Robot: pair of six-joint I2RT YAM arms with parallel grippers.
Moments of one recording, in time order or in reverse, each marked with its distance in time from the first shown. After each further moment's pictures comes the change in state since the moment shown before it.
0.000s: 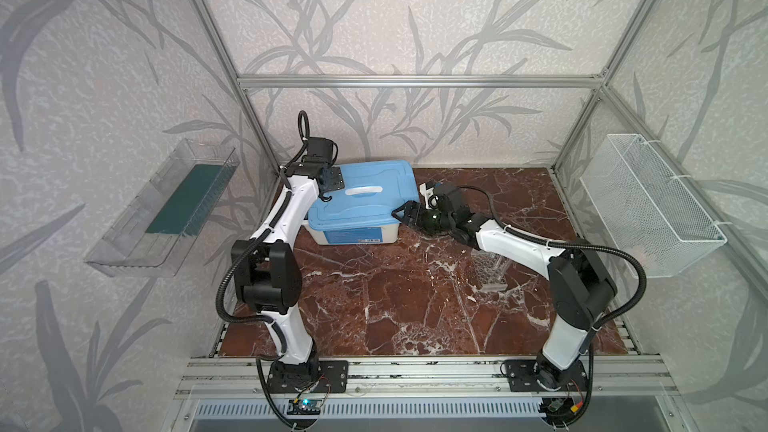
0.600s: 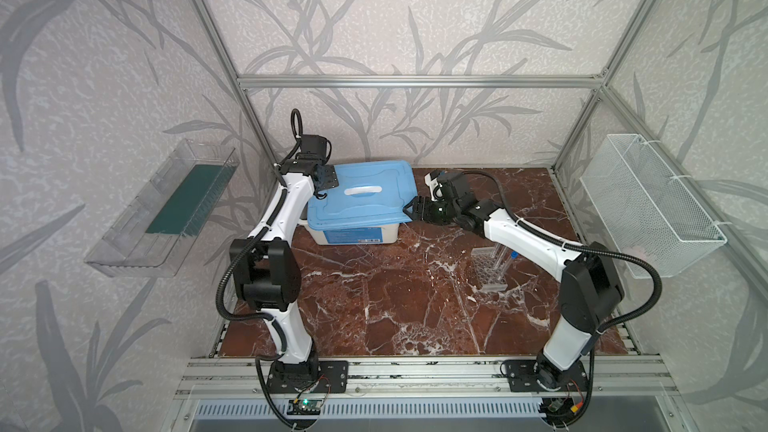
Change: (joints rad) left arm 0.037 0.023 0.045 -0.026 0.013 0.001; right arm -0.010 -0.034 0.152 -0.310 0.108 -0.250
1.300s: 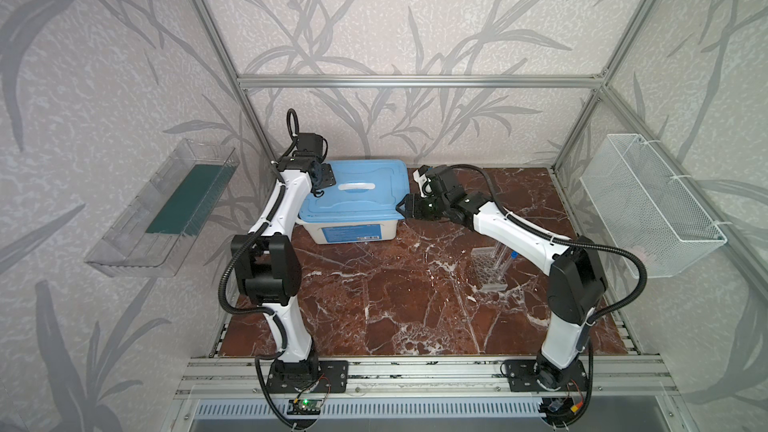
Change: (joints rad) left arm 0.027 0.035 0.039 -0.033 0.017 -0.021; right arm 0.026 0.099 0.158 -0.089 0.015 -0.046
